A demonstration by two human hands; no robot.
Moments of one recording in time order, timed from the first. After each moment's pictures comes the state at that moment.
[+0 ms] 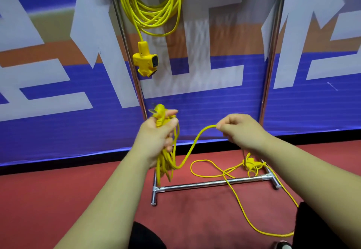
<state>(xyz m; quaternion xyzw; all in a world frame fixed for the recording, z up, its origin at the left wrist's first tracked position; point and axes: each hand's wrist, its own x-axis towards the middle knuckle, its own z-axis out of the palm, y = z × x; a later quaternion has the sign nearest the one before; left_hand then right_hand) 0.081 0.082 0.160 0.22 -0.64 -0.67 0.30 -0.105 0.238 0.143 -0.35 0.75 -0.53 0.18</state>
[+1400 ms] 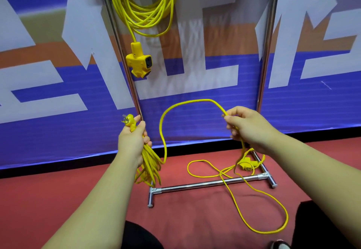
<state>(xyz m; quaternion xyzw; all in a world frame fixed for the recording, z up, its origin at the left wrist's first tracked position) 0.075 0.035 0.132 0.36 -0.49 -0.66 0.44 -0.126 0.254 0.150 -0.29 0.69 -0.61 0.25</state>
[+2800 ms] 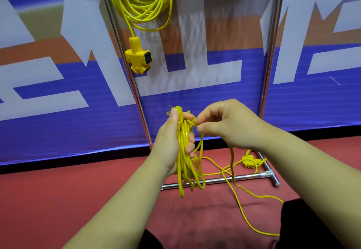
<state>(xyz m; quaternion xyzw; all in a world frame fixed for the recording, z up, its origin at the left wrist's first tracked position) 0.048 0.133 0.156 0.17 -0.56 -0.77 0.26 -0.080 0.249 0.196 -0.52 0.69 -0.47 0.18</state>
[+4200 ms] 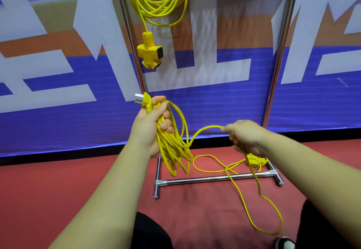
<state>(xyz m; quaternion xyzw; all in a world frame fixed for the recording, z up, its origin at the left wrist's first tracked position) 0.085 0.073 0.174 0.16 -0.46 -0.80 0.34 -0.117 0.219 0.112 -0.20 0.74 -0.53 0.36</state>
